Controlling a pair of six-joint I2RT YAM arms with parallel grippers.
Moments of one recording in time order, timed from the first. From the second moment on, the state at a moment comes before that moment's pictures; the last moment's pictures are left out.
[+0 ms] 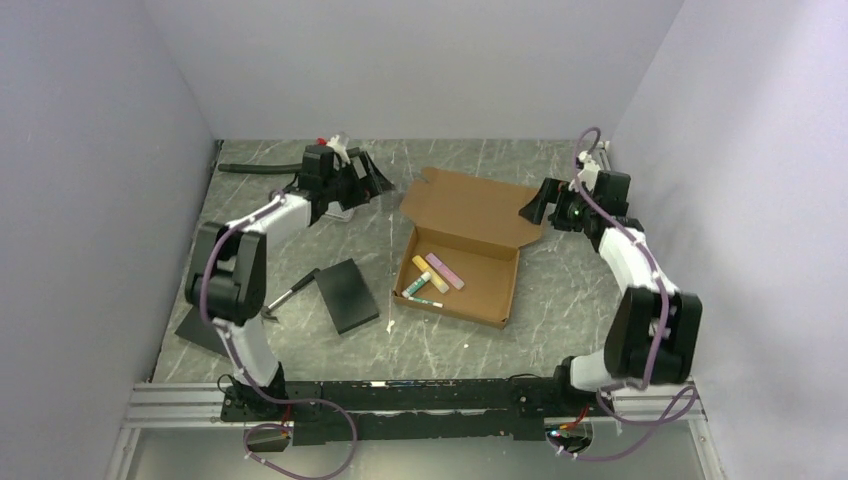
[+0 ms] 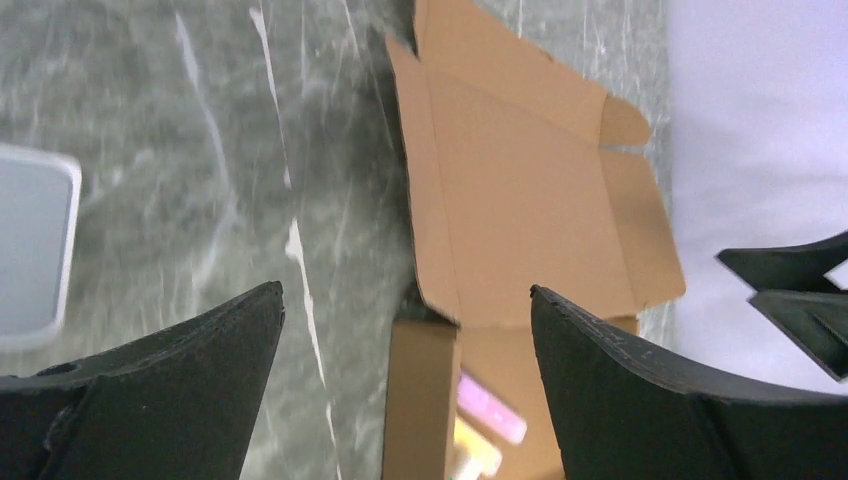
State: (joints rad) left arm -0.27 1.75 1.16 0.07 0.36 -0.65; right arm -0.15 1.35 0.92 -0.22 -0.58 0.11
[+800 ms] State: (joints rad) left arm -0.23 2.36 1.75 -0.05 0.76 -0.76; right arm -0.24 1.90 1.15 -0.12 -0.50 0.49
